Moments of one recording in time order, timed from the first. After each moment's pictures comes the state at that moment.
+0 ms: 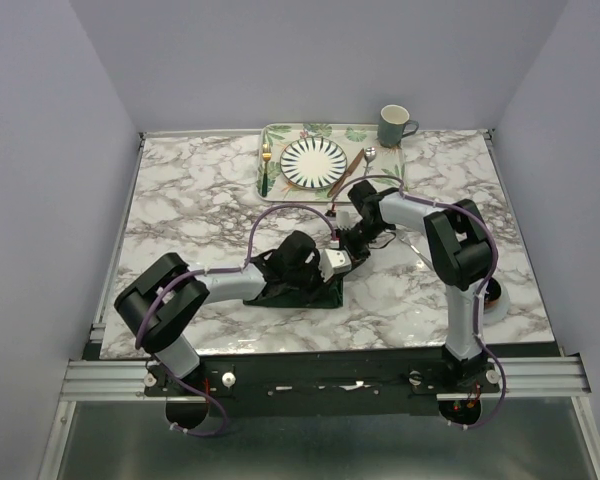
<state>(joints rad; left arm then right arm) -0.84 1.63 0.75 0.13 0.47 0.16 0.46 2.08 1.37 -0.79 -0.71 -0.07</state>
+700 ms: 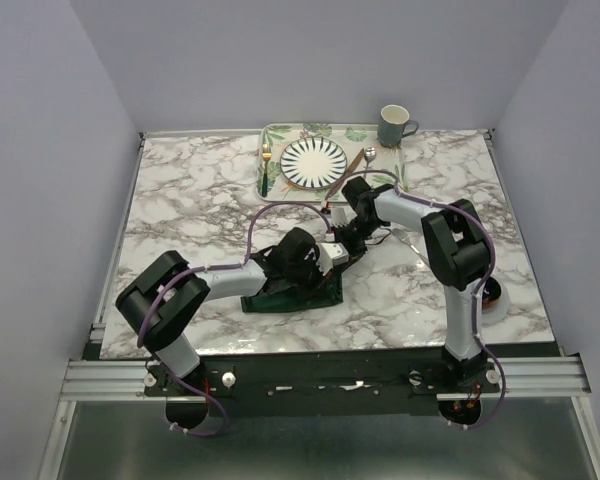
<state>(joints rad) -0.83 1.63 0.77 0.06 0.45 0.04 0.48 2.09 1.42 -0.81 -0.64 -0.09</state>
